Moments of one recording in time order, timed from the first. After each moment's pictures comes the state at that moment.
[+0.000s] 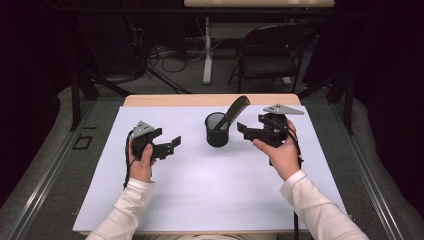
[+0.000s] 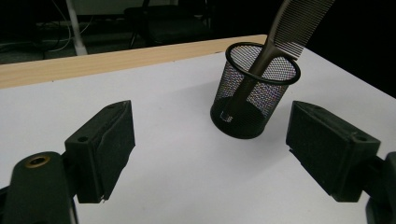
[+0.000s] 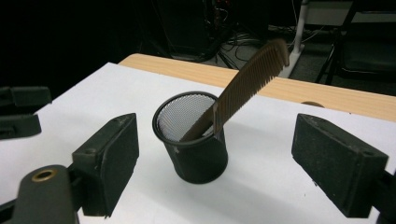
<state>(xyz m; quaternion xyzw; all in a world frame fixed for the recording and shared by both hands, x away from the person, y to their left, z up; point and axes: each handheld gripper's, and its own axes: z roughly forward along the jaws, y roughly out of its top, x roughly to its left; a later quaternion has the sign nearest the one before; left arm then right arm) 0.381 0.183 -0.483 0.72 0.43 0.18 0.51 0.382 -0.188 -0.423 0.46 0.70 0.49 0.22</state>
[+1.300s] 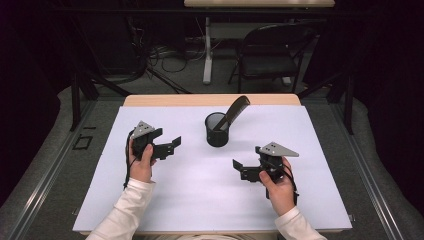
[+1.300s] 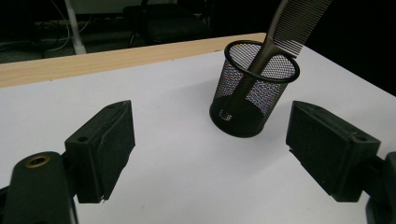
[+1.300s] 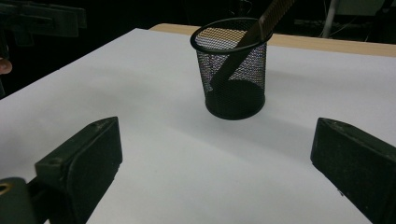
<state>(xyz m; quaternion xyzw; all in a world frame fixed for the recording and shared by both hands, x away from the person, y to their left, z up) 0.381 0.182 -0.483 0.72 0.43 0.18 0.51 0.323 -0.185 -0.502 0.43 0.71 0.52 0.20</state>
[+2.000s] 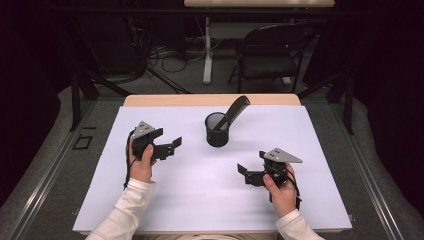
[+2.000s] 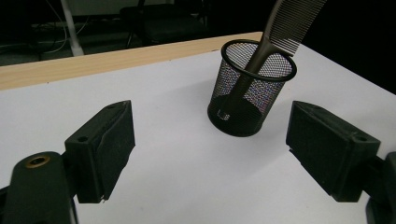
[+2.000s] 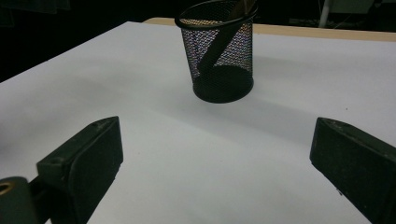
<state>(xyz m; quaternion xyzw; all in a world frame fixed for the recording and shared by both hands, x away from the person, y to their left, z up) 0.381 0.182 -0.483 0.72 0.42 0.18 0.51 0.320 -0.199 -0.524 0.43 0.71 0.52 0.20</state>
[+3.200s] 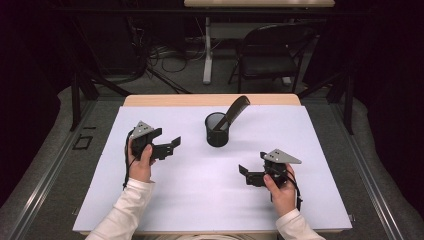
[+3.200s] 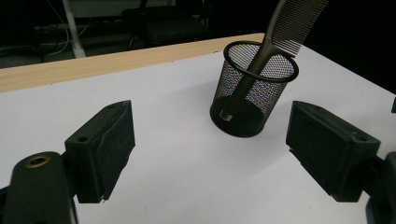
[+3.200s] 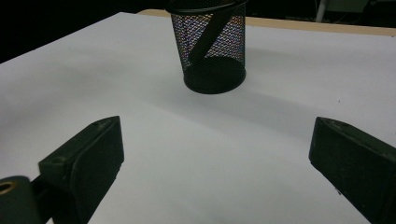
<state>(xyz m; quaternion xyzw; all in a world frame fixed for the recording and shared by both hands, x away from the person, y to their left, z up) 0.381 0.184 -0.483 0.72 0.42 0.19 0.51 0.324 -0.203 -0.534 0.43 0.72 0.51 0.21</state>
